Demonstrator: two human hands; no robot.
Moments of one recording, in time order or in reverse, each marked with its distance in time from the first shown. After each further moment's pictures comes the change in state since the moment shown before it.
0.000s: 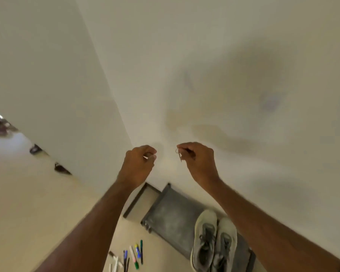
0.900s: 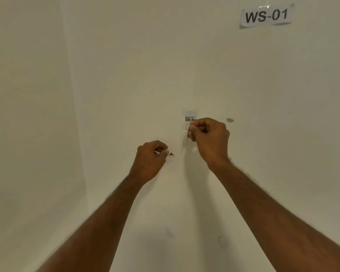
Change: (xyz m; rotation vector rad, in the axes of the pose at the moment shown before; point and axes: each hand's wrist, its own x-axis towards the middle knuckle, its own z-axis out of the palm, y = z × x) left_hand 0.104 0.377 -0.246 -0.235 0.179 0.804; right_hand 0.180 -0.431 -0.225 0.082 0.711 -0.294
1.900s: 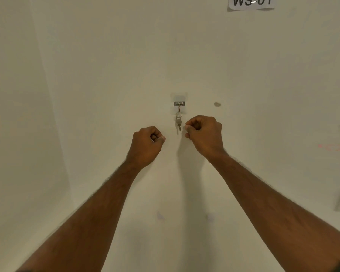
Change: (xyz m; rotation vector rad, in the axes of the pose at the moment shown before) left_hand 0.003 0.005 0.012 -0.033 -0.051 0.061; right_hand -0.012 0.026 -0.017 -0.326 -0.045 -0.004
